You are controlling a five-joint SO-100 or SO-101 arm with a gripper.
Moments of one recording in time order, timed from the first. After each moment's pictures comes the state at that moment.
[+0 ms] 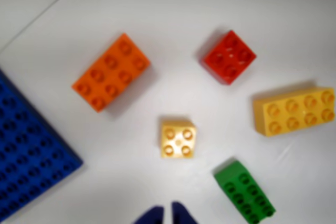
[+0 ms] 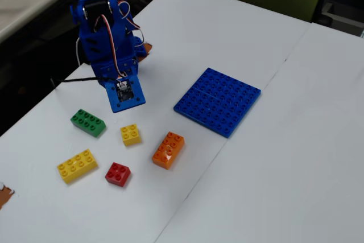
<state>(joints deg) 38.2 82.3 57.7 95.9 -94.1</state>
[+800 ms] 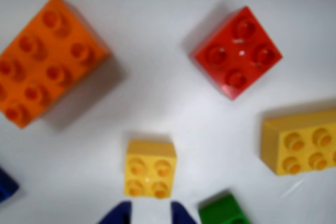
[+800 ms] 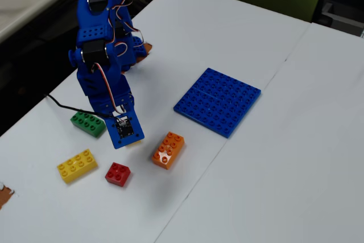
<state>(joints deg) 43.6 73.0 67.8 82.6 -103.0</state>
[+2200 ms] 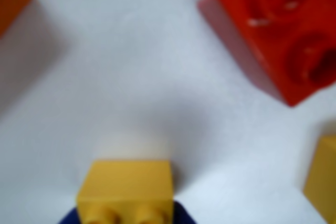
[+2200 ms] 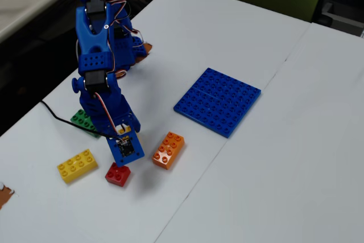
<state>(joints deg) 46.9 66.6 77.9 72.0 -107.5</state>
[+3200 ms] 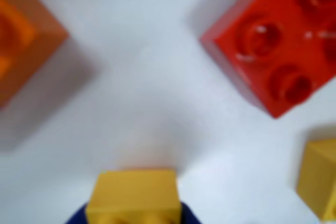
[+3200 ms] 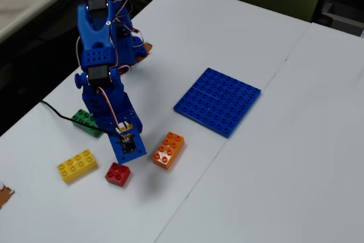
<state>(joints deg) 44.9 69.9 78.0 71.9 -105.1</state>
